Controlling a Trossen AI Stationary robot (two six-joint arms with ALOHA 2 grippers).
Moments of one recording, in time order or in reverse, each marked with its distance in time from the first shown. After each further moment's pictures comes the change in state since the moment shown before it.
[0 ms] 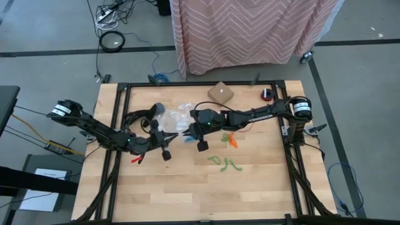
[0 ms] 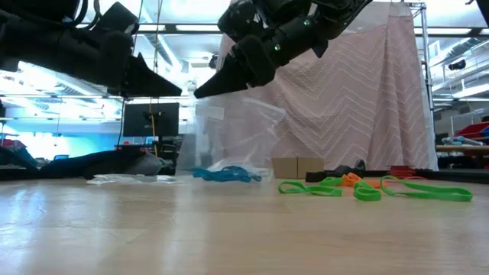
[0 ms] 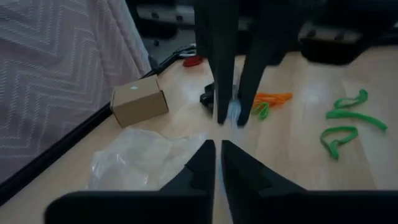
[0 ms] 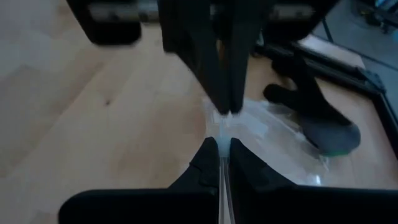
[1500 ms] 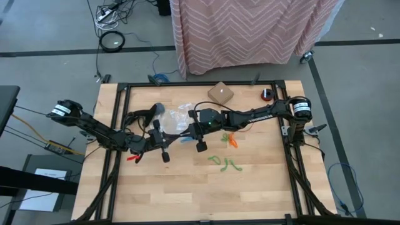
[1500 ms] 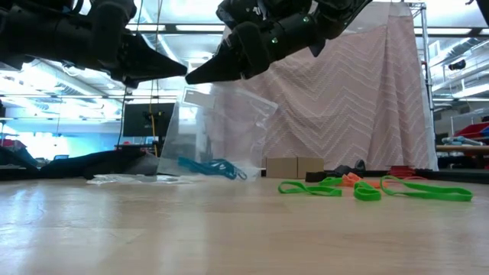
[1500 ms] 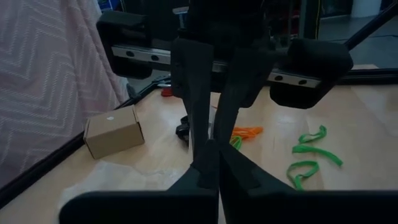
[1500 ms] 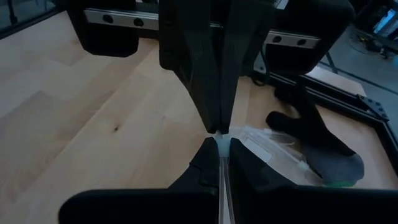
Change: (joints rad) left arm 0.000 -0.002 -0.001 0.149 0.096 0.043; right arm 0.000 0.002 0.000 0.083 -0.047 0.002
